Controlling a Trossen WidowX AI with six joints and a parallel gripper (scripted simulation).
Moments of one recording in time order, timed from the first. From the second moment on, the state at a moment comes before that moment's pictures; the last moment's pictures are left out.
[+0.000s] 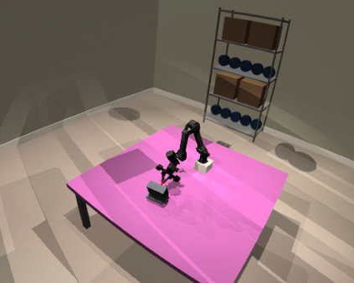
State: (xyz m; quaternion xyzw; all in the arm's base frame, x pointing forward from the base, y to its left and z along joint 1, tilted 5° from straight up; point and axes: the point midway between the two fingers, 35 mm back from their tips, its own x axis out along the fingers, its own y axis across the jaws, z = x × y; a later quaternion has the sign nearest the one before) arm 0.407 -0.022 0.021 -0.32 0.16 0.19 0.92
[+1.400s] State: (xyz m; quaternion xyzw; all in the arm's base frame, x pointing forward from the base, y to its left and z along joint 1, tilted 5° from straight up) arm 0.419 -0.019 0.015 -0.32 0.16 0.19 0.92
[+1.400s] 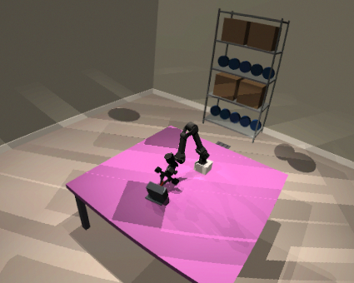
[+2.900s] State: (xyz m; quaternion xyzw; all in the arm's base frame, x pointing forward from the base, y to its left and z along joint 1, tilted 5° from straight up) arm 0.426 -0.017 0.012 -0.32 0.16 0.19 0.92
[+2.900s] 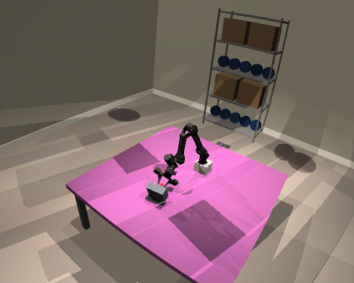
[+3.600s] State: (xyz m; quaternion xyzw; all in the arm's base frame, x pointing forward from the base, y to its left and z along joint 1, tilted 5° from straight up) arm 0.415 -0.024 0.022 -0.32 0.15 0.19 0.92
